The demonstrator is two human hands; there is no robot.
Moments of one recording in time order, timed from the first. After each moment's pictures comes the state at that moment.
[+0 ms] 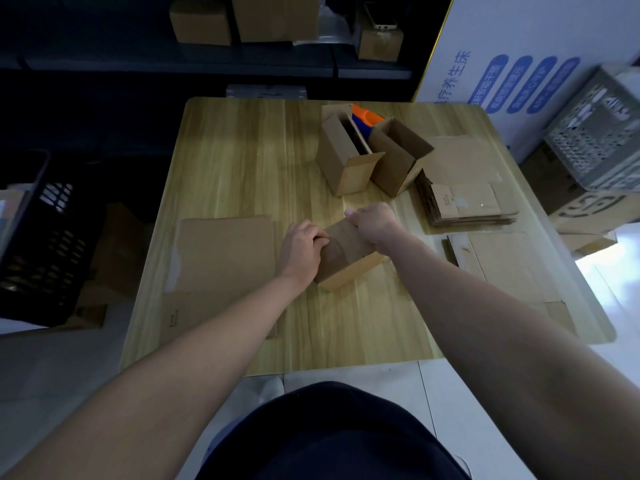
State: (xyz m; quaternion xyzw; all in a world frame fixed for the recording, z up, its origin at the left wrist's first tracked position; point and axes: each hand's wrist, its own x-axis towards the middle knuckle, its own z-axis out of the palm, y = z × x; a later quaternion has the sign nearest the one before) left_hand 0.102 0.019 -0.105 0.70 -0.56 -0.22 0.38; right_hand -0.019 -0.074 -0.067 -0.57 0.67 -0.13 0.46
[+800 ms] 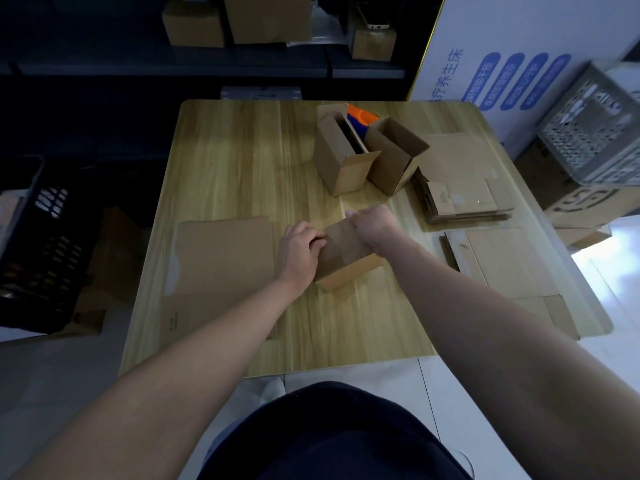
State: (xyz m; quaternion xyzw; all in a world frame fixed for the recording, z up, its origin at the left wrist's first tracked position) left_hand 0.105 0.025 -0.109 0.70 -0.58 -0.20 0.37; right_hand -0.022 -0.072 -0.075 -0.57 0.68 -0.14 0.44
